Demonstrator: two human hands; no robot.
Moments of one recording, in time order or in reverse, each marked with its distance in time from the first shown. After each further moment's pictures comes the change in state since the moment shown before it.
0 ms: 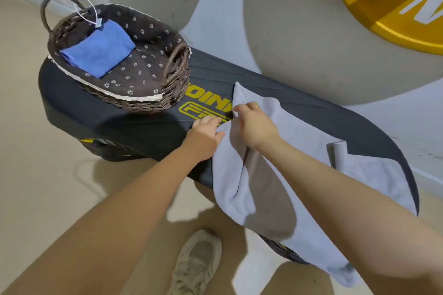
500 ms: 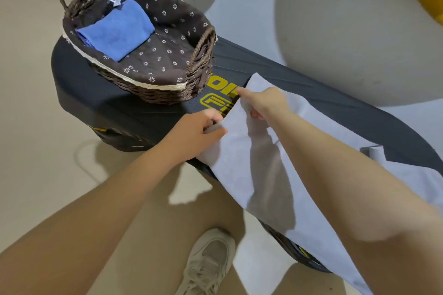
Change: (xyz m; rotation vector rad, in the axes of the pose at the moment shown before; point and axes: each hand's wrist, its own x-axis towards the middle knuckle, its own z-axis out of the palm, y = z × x) left_hand -0.037 -0.043 -0.051 -0.287 0.044 0.129; right_hand 0.063 -0.033 0.011 0.471 -0.001 0.501
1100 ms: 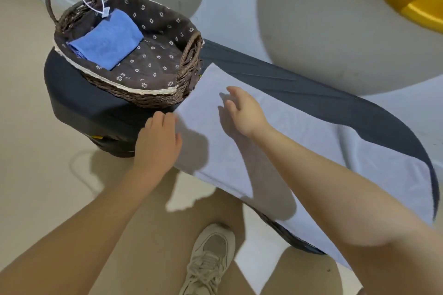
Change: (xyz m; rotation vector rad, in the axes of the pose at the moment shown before) left_hand -0.028 -0.028 -0.008 0.587 0.244 -0.133; right_hand -0.032 0.021 0.019 -0.135 -0.002 -0.532
